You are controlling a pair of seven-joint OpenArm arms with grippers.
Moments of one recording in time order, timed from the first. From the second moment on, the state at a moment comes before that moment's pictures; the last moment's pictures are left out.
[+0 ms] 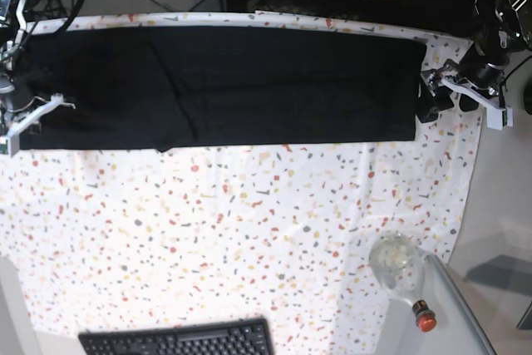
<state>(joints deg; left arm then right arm) 18.7 -16.1 -34.2 82.1 -36.5 -30.3 39.5 -15.7 8.3 25.7 95.1 9.6 16.5 -40.3</state>
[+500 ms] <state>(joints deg) 13.1 -13.7 -30.1 71.5 -21.7 -40.5 37.7 -16.6 8.2 24.2 95.1 9.6 16.7 -40.4</state>
